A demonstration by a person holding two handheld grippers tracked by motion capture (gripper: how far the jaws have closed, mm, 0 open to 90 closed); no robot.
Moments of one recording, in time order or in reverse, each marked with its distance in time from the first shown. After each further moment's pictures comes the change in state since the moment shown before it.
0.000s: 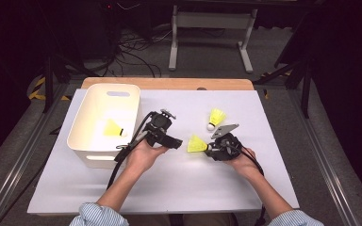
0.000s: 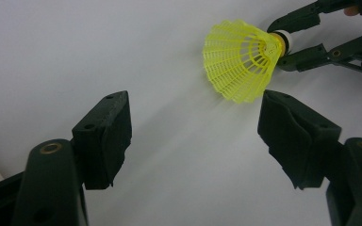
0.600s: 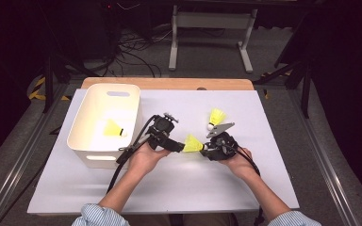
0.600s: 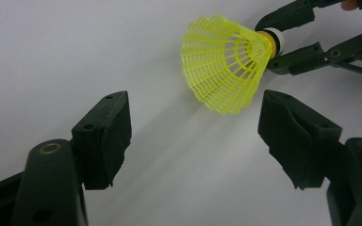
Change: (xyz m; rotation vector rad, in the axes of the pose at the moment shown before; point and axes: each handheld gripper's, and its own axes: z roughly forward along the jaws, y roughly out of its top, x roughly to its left) left arm -0.006 -0.003 0.011 0.011 -0.034 0.020; right arm 0.013 0.015 -0.001 0.008 0.014 0.015
